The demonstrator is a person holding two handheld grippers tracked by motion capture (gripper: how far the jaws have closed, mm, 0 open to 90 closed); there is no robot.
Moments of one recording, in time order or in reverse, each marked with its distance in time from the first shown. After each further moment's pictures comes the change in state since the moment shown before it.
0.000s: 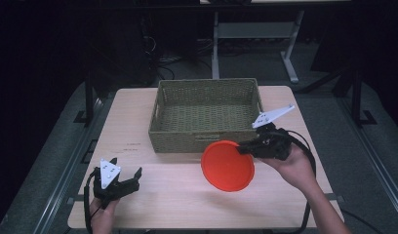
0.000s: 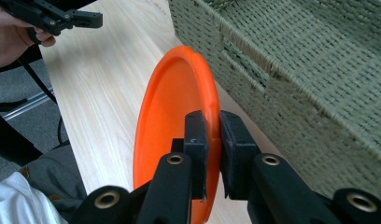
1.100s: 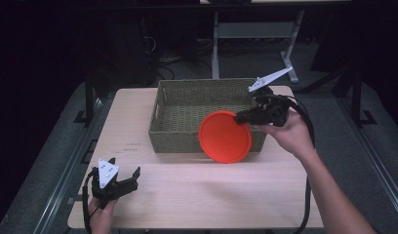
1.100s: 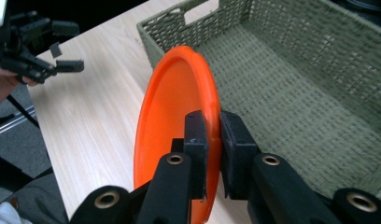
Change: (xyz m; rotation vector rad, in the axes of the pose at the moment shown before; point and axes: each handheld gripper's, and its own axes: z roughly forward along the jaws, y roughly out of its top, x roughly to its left) left arm 0.003 -0.001 0.000 -0.002 0.008 -0.007; right arm -0.027 0.069 -0.020 -0.012 -0.040 0.020
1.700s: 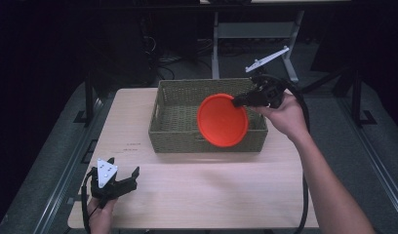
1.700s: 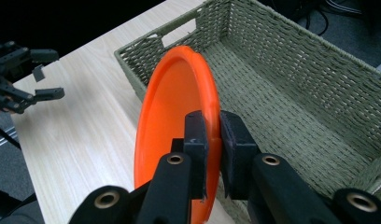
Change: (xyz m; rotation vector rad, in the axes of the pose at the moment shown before) left arm 0.003 0.000 0.000 0.006 0.005 -0.008; right arm -0.023 0.033 0.003 -0.013 -0.032 0.034
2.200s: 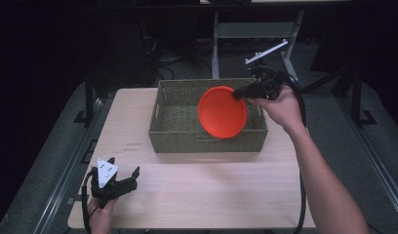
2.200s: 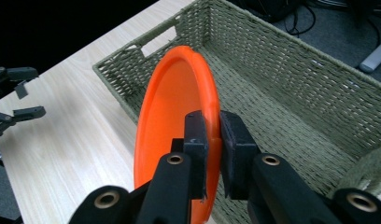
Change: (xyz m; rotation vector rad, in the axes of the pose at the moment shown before) left arm 0.000 0.000 0.001 -0.001 0.000 -0.002; right arm -0.020 0.011 0.008 -0.004 -0.033 0.055
